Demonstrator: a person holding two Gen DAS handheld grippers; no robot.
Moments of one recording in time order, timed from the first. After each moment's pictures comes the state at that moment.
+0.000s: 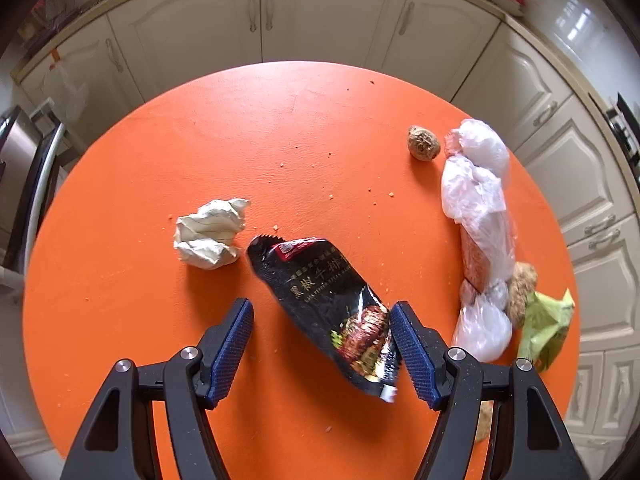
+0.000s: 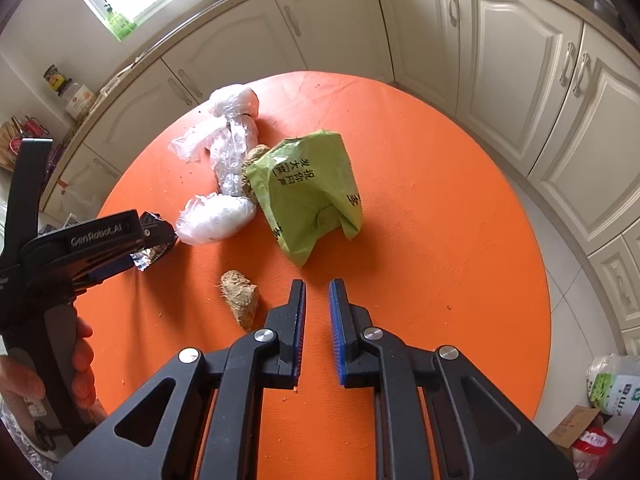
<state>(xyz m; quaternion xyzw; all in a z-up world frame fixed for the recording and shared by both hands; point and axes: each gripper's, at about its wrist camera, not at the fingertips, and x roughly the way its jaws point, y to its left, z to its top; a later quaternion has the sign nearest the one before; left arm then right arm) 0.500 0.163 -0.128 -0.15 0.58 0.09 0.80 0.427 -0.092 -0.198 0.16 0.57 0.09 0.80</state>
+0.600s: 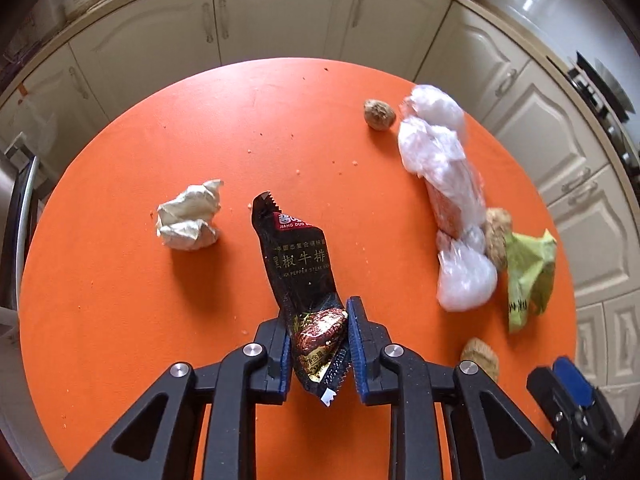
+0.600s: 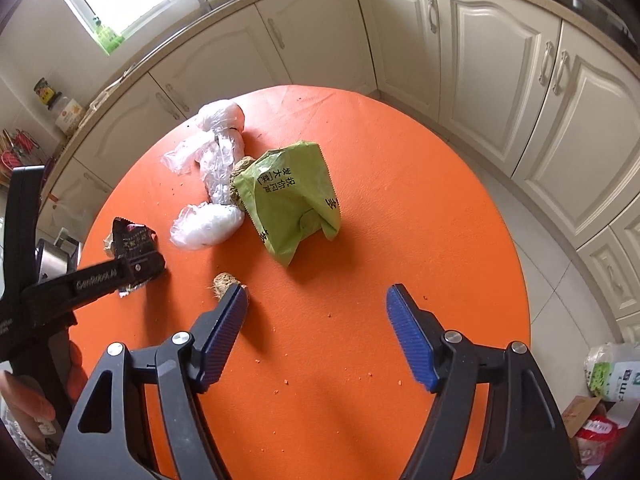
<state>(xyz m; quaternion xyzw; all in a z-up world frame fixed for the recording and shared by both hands) 0.476 0.148 -0.132 -0.10 0.57 0.01 0.81 0.416 -0.098 -0.187 0.16 0.56 0.06 0.81</state>
